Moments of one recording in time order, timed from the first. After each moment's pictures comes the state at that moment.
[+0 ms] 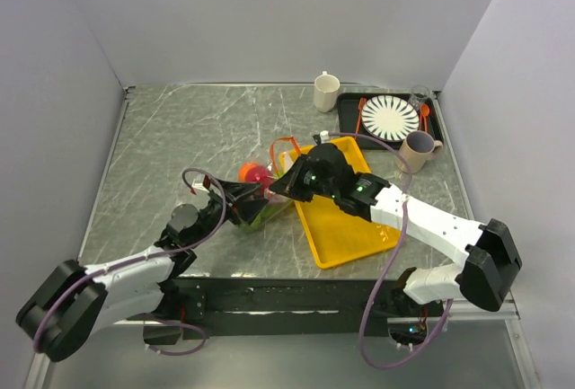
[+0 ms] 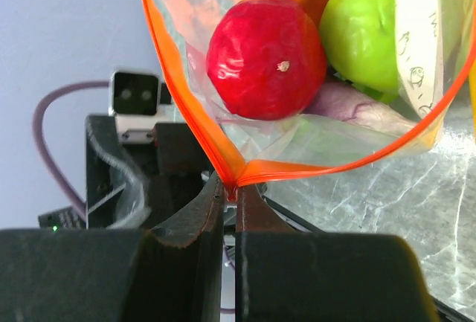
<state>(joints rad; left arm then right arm) -0.64 1.01 0.15 0.90 0.14 -1.81 0.83 1.31 1.00 -0.24 -0.05 1.14</state>
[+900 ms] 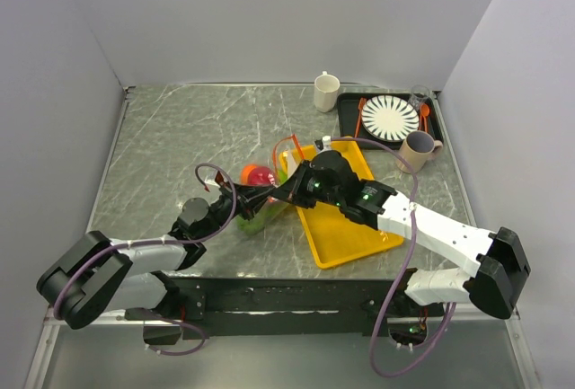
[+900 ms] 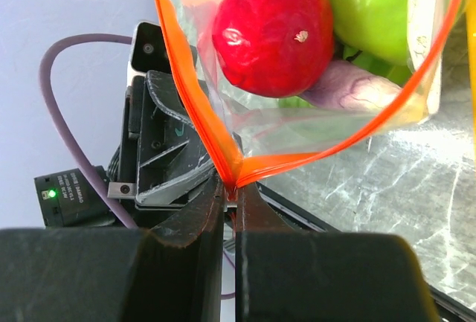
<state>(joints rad) -0.68 1.24 0.21 1.09 0.16 -1.93 0.87 1.24 0.95 -0.24 -0.03 1.12</state>
